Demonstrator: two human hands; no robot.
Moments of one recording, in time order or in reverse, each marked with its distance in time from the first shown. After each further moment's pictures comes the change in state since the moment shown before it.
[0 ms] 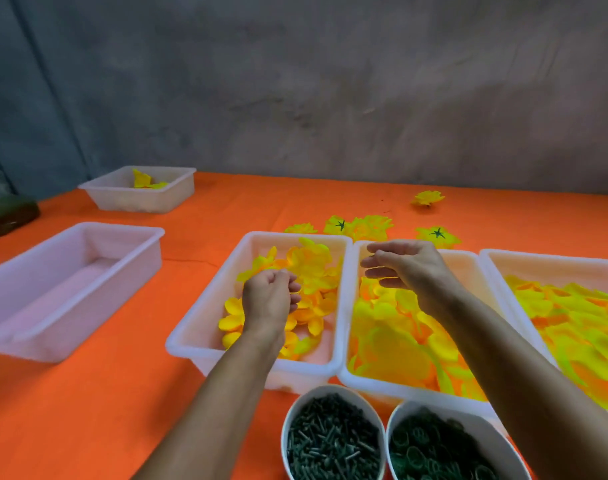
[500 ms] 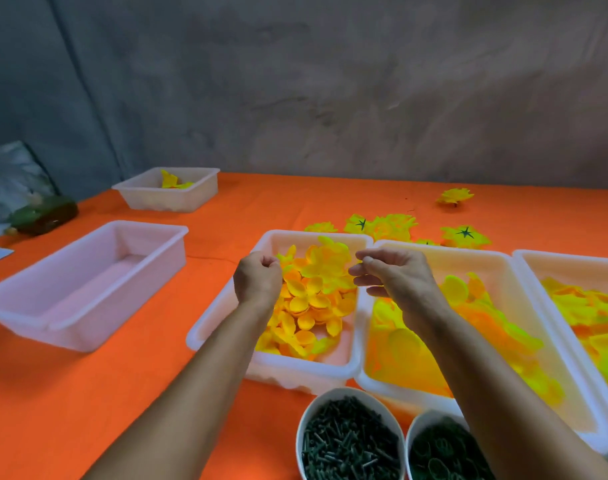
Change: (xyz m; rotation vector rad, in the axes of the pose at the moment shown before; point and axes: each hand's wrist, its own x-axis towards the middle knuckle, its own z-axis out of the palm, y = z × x) left_hand 0.058 -0.005 -0.022 0.443 0.198 0.152; right_hand -0.009 0.006 0.043 0.153 -0.037 -0.061
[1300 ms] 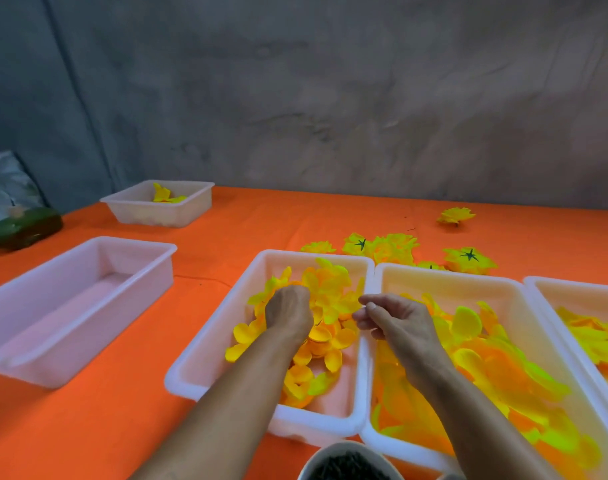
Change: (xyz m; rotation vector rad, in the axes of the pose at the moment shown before) left_hand 0.020 -0.014 0.061 0.837 -0.285 0.339; right_hand 0.014 0.045 0.001 0.007 0.040 -0.032
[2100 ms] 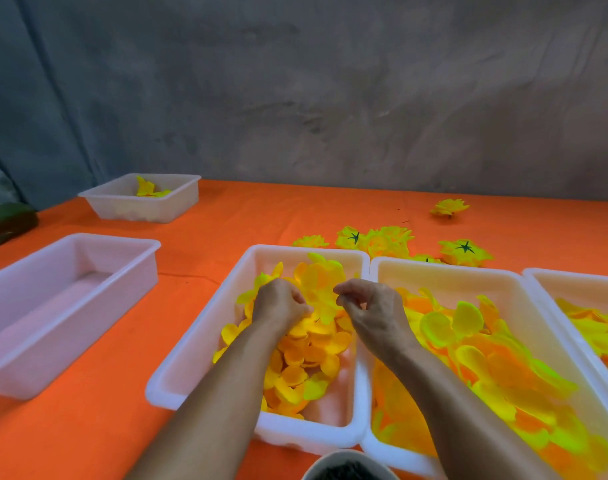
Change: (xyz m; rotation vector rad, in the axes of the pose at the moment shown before) left_hand 0.013 -0.013 0.001 -0.346 -0.080 -0.037; right_hand 0.031 0.011 0.021 -0.574 0.050 -0.280
